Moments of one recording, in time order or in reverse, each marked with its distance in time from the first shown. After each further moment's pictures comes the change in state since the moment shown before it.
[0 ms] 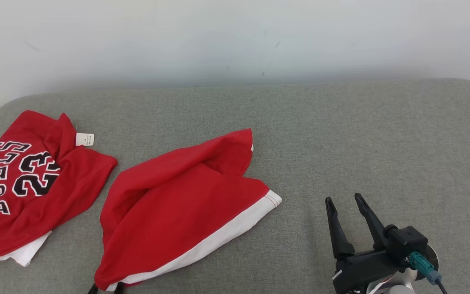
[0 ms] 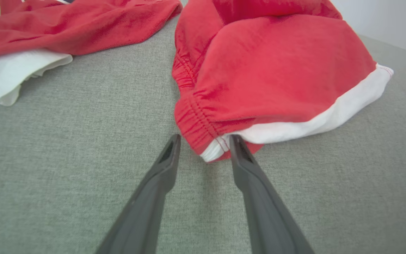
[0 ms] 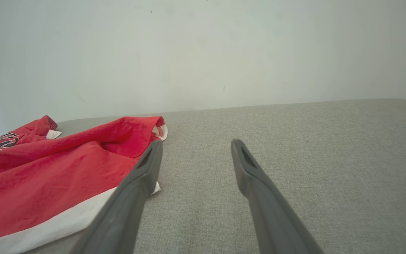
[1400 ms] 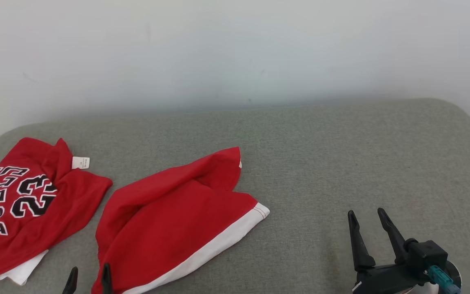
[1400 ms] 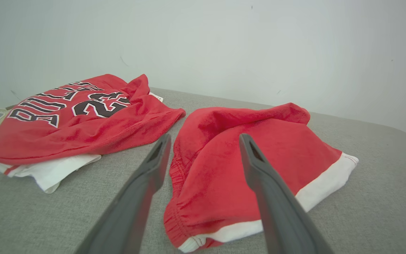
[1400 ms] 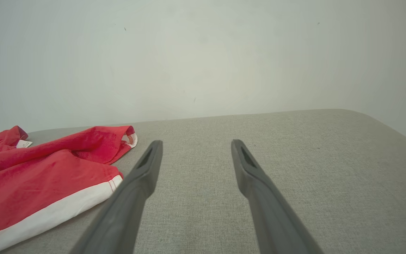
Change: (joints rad) left arm 0.091 -0.156 0.192 -0.187 0.174 0.044 -0.117; right arm 0.062 -0.028 -0.070 -0.006 -0.014 0.000 0.000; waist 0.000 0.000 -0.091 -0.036
